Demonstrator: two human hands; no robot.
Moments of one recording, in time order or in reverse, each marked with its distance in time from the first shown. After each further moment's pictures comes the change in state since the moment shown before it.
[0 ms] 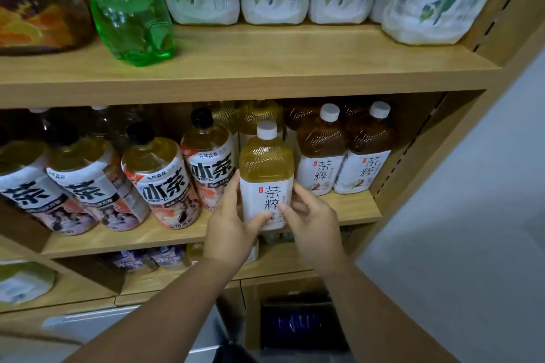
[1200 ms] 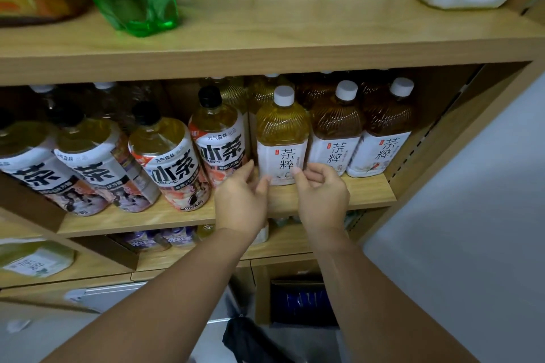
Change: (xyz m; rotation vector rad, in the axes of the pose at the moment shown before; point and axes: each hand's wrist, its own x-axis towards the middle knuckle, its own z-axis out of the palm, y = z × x) left_hand 0.014 0.030 -0.002 0.200 0.168 -0.084; right_hand 0.024 0.001 0.029 0.065 0.382 0.233
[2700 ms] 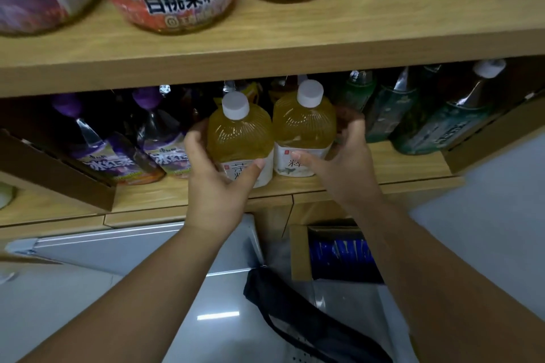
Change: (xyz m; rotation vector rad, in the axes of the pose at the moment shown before) left_hand -0.034 -0.319 0.079 -0.453 -0.041 0.047; right_hand -0.037 0.255 0.118 0.020 -0.356 -0.123
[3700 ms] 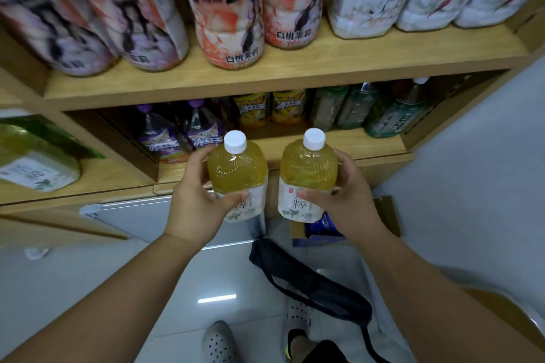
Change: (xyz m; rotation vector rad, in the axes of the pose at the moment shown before) left_hand -0.069 0.096 -0.108 0.176 -0.194 -0.151; right_hand -0.132 -0.083 -0.033 0.081 -0.109 0.224
